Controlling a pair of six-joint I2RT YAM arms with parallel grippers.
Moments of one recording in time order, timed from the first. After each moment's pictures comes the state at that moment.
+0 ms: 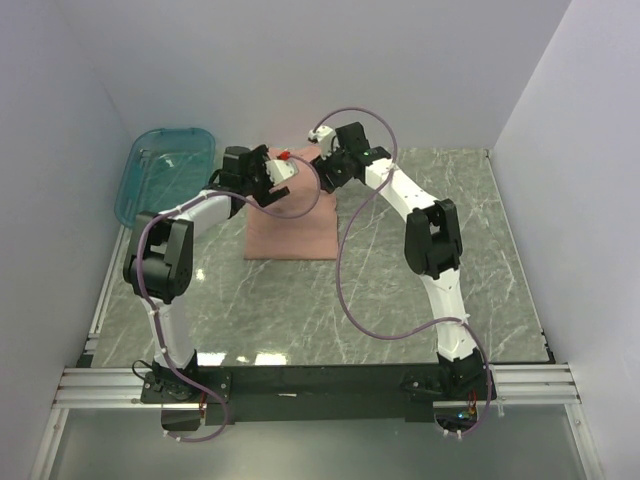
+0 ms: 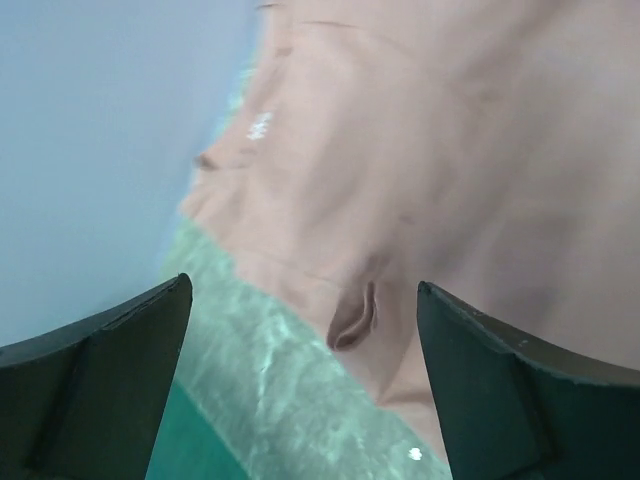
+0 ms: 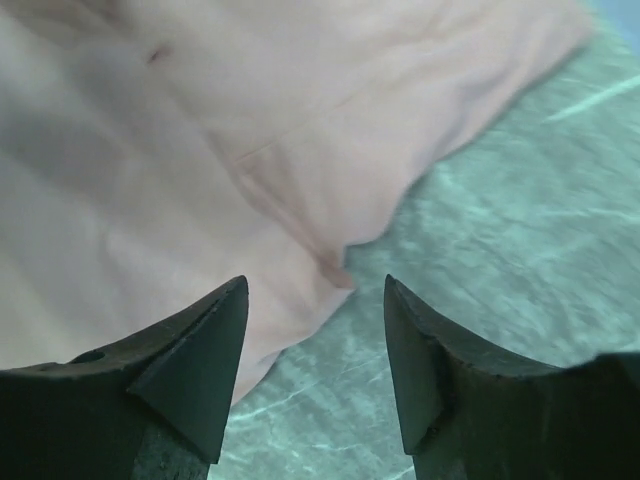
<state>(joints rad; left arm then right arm) -0.27 1.95 1.35 0.09 0.28 0.87 0.43 2.36 2.13 -0.56 -0.25 -0.34</state>
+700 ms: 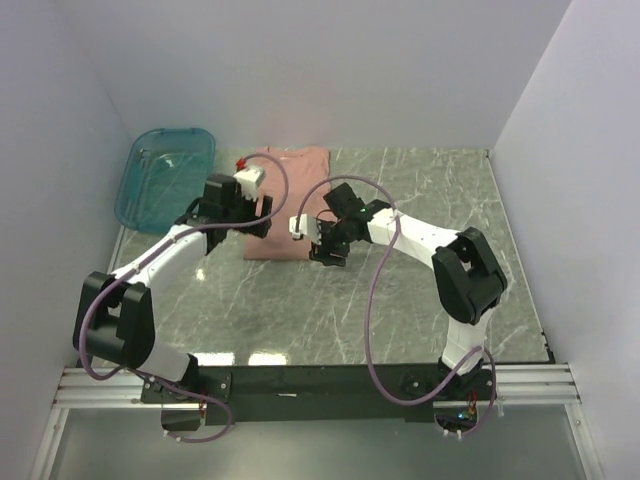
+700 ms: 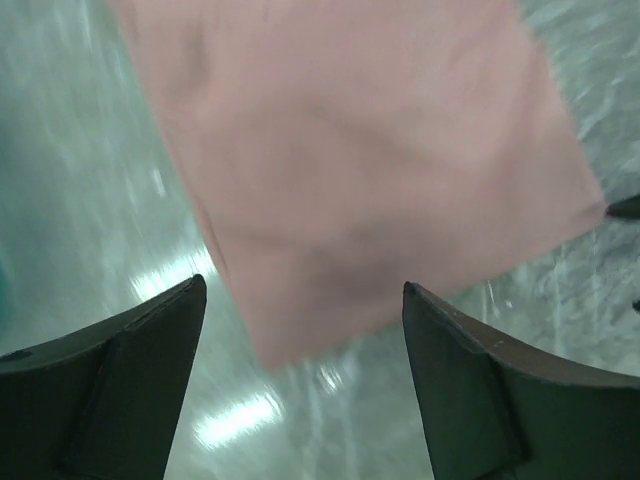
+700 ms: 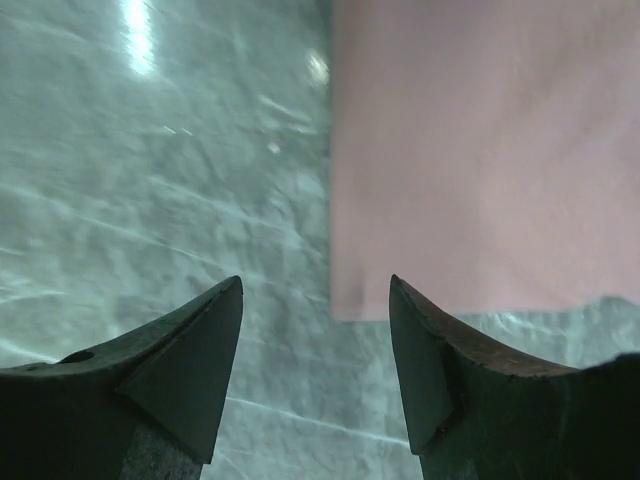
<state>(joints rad) -0.31 1.47 1.02 -0.15 0.14 0.07 0.64 1.84 1.35 -0.56 -0.40 -0.87</state>
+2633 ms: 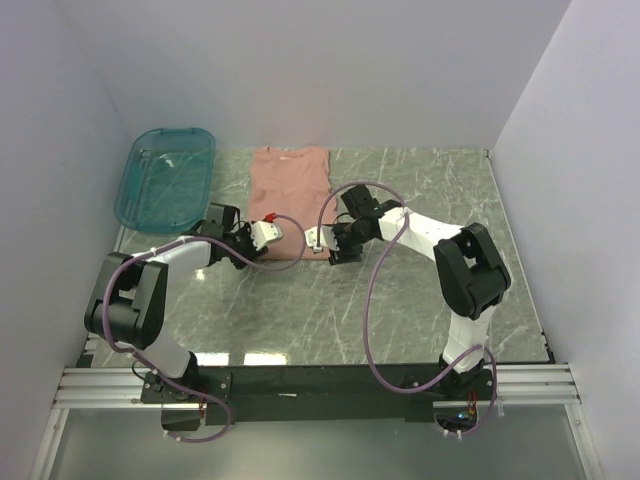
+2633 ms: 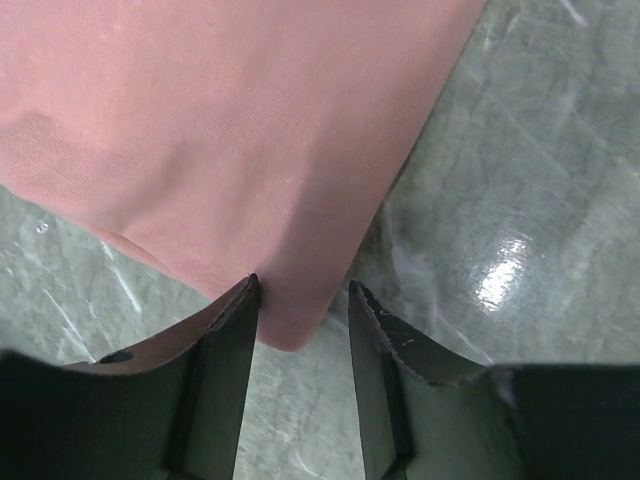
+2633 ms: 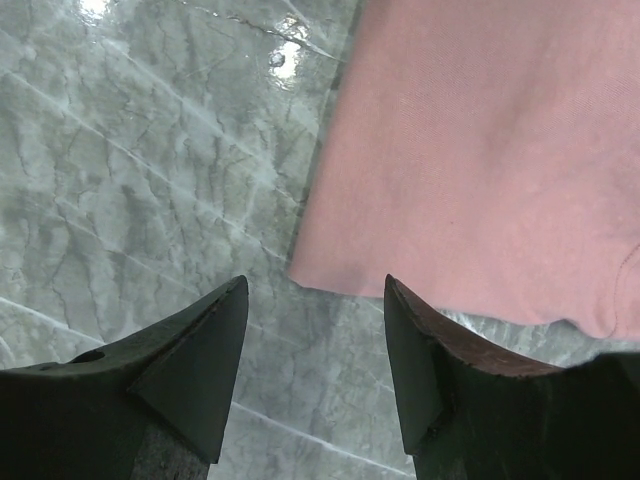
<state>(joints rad) -0.25 1.59 0.81 -0.14 0.38 0.84 0.54 1.86 1.26 -0.54 -0.49 -1.29</state>
